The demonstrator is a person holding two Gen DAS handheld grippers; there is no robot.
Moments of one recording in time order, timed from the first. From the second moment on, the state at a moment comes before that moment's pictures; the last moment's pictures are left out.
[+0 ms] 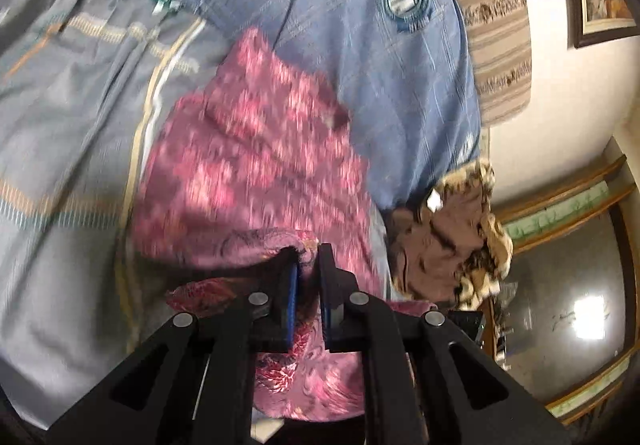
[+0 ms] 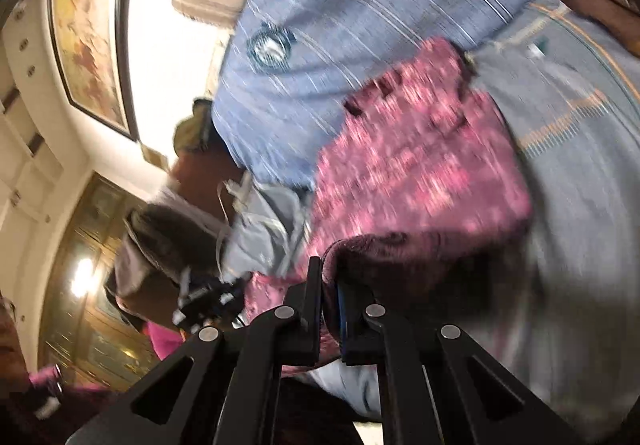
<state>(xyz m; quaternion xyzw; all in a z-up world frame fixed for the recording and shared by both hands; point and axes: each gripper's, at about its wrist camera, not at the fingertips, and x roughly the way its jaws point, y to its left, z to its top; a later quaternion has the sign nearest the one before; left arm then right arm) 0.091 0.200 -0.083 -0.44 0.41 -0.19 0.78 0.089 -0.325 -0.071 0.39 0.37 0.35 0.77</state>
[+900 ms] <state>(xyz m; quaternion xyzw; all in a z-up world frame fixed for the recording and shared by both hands) 0.362 0.224 -0.155 -0.45 0.48 -0.02 0.76 0.369 -0.321 -0.146 0.49 0.37 0.22 0.76</state>
